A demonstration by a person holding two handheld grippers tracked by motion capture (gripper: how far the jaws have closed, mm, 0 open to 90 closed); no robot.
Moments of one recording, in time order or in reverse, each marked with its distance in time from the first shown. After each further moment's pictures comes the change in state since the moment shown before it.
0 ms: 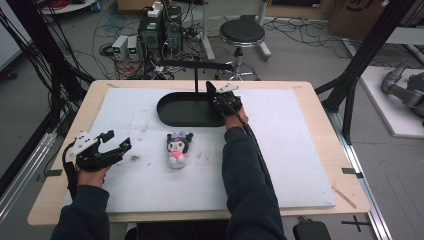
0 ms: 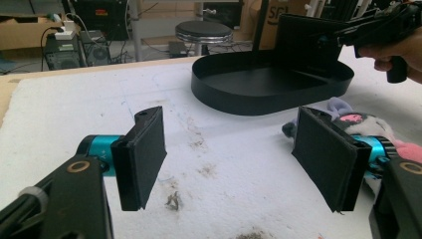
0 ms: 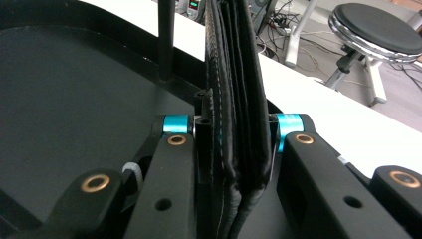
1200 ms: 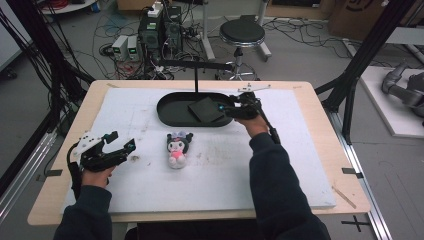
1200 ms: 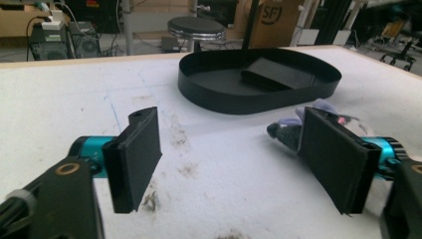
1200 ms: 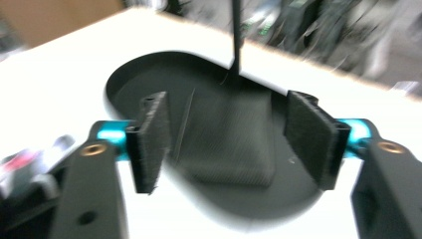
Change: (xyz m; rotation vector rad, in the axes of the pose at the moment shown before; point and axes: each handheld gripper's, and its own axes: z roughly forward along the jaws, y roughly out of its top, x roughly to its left) left arm -0.010 0.001 0.005 -0.003 -0.018 -0.046; right arm -0.035 -0.007 -0.088 -0.044 0.353 0.141
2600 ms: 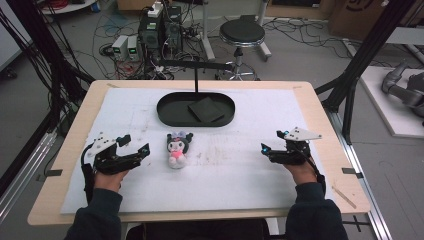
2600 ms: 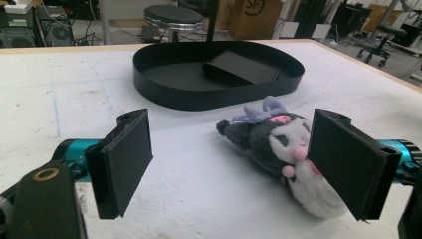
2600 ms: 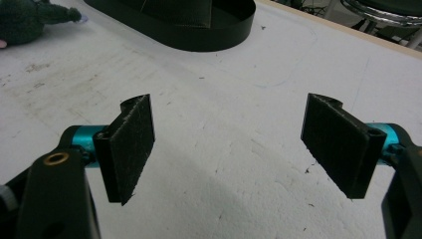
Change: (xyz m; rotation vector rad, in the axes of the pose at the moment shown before) left arm -0.040 0.005 0.007 0.052 -0.071 -0.018; right arm -0.006 -0.123 -0.123 -0.002 -0.185 -0.090
